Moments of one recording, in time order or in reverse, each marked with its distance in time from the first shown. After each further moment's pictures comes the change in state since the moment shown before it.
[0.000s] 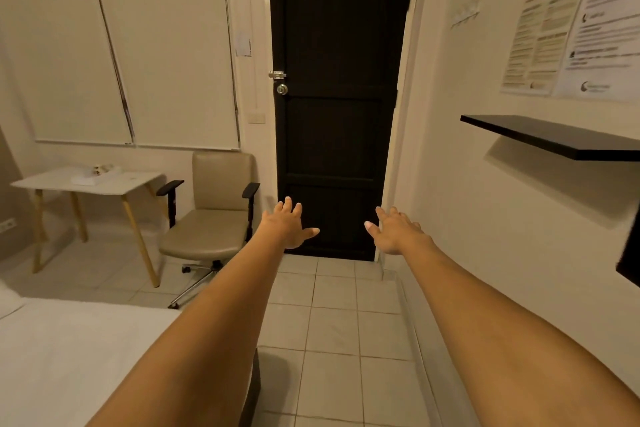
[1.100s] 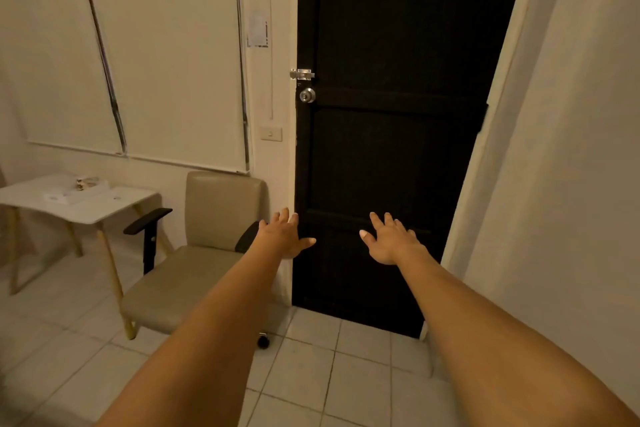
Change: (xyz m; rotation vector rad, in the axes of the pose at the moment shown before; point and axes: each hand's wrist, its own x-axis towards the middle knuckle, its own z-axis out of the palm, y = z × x) left_hand 0.558 -0.125 0.007 -0.038 -0.054 -0.178; right_hand 0.601 -0.053 0.006 -0.041 -0.104 -0.130
